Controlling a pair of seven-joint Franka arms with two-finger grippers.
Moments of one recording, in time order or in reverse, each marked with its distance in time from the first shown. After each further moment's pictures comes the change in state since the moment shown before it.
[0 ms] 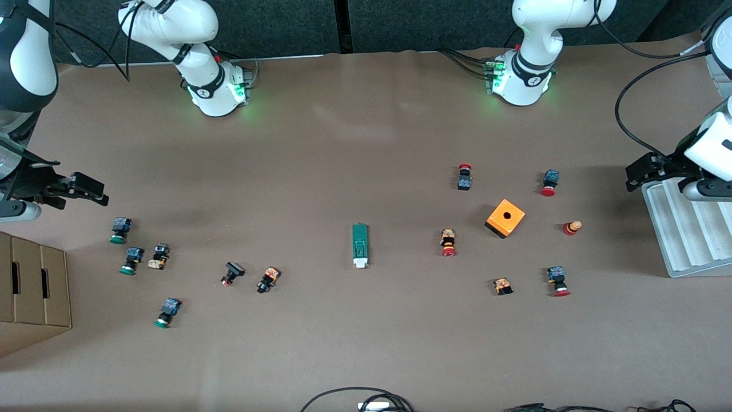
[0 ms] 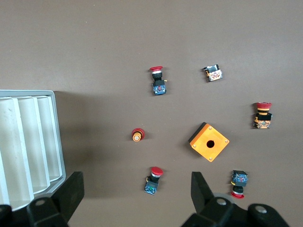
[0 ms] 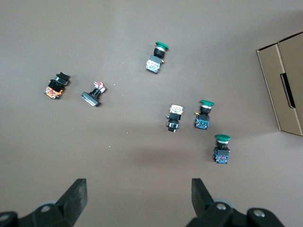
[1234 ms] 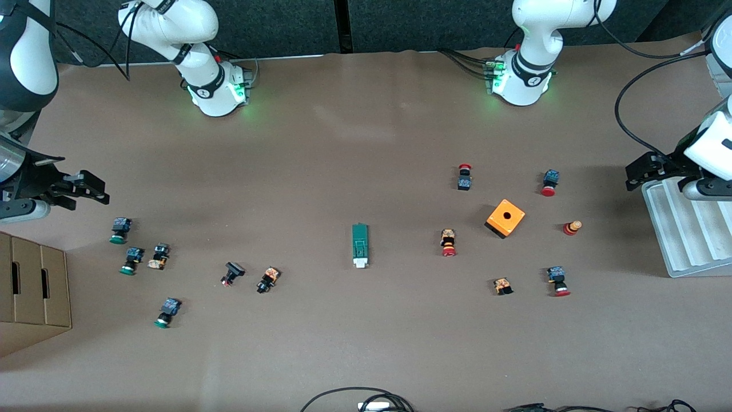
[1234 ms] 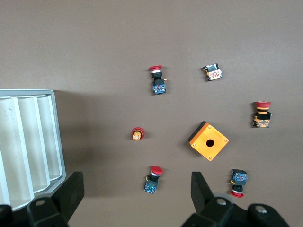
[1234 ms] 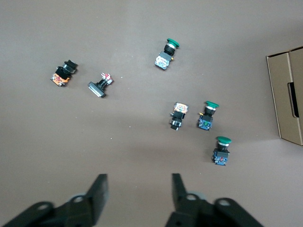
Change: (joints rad) left arm 0.000 0.000 0.000 0.005 0.000 -0.008 0.000; right arm 0.015 0.018 0.003 0.042 0.000 -0.052 -0.076
